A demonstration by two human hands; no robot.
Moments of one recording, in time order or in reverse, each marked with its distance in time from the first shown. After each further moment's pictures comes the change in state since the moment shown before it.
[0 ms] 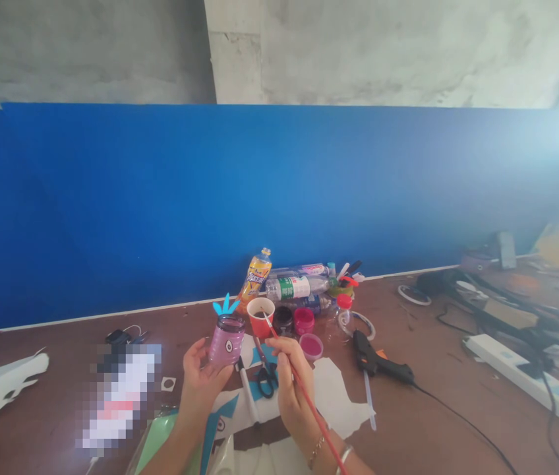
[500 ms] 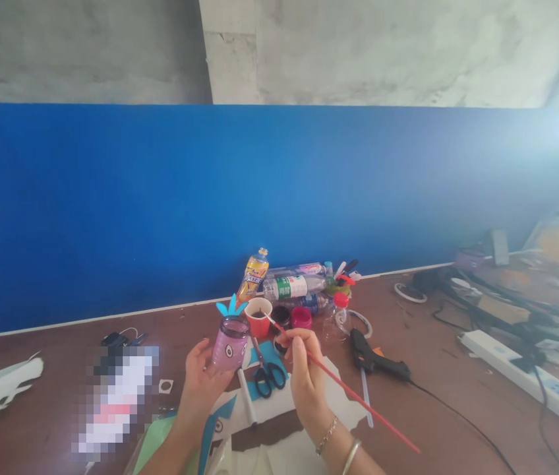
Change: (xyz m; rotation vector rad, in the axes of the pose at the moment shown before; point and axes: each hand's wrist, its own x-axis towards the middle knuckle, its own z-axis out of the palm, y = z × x) left_hand -0.005 0.003 0.003 -0.061 -0.086 -0.045; right_hand 0.013 0.009 -0.008 0.171 0.139 0.130
